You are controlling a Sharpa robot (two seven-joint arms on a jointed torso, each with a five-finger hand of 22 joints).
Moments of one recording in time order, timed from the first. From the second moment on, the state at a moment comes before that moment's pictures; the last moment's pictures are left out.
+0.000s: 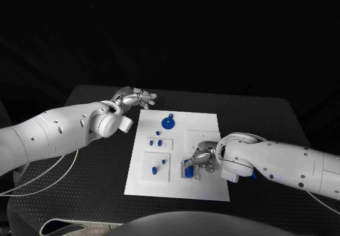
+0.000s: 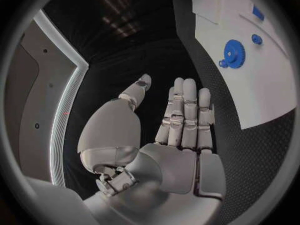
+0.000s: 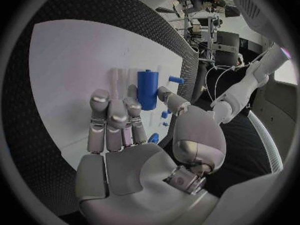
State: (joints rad) left arm 1.20 -0.74 -0.13 1.20 -0.23 -0.20 0.28; left_hand 0.99 -0.16 0.44 -0.15 0.08 0.94 0.14 0.28 0.57 1.30 0.08 0.08 0.28 1.00 -0.01 0.95 0.49 0.04 0.60 -0.06 1.09 0.81; right arm 1.10 -0.65 -0.17 1.53 -0.93 0.02 -0.56; right_hand 0.73 -0.20 0.78 -0.07 0.09 1.03 0.08 0.32 0.59 1.18 -0.03 1.15 1.11 1.30 -0.12 1.27 1.05 0.22 1.16 -0.05 1.01 1.31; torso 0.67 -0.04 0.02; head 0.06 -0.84
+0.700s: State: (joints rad) left arm 1.20 -0.74 -0.13 1.20 -0.23 -0.20 0.28; left_hand 0.99 -0.16 0.44 -0.15 0.08 0.94 0.14 0.28 0.57 1.30 0.08 0.08 0.28 1.00 -0.01 0.95 0.49 0.04 0.60 -0.06 1.09 0.81; right arm 1.10 -0.65 -0.17 1.53 -0.93 0.02 -0.56; right_hand 0.70 -0.26 0.75 -0.05 0.05 1.03 0.08 0.31 0.60 1.18 -0.02 1.14 1.12 1.30 -0.13 1.26 1.05 0.22 1.16 -0.05 1.01 1.31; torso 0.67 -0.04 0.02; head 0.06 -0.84
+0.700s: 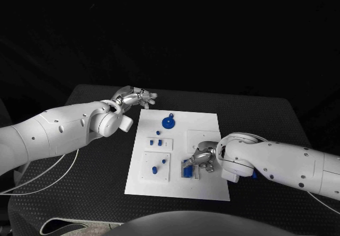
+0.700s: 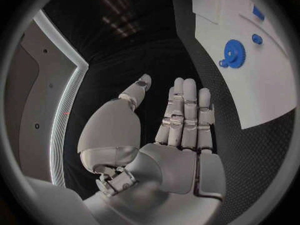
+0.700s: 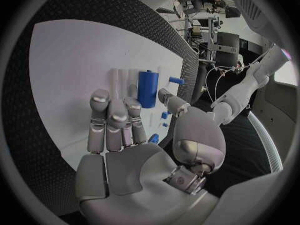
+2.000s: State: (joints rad) left arm 1.20 -0.74 -0.13 1.20 -0.23 -0.20 0.28; left_hand 0.99 -0.16 0.44 -0.15 0.08 0.94 0.14 0.28 0.57 1.30 0.08 0.08 0.28 1.00 -0.01 0.95 0.50 0.04 0.60 -0.06 1.09 0.81; right arm 1.09 -0.68 -0.17 1.58 -1.04 0.06 -0.54; right_hand 0.84 -0.26 0.58 -0.22 0.05 1.02 0.08 0.30 0.62 1.17 -0.03 1.13 1.13 1.30 -0.12 1.26 1.06 0.22 1.15 -0.06 1.01 1.31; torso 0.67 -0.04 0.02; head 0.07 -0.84
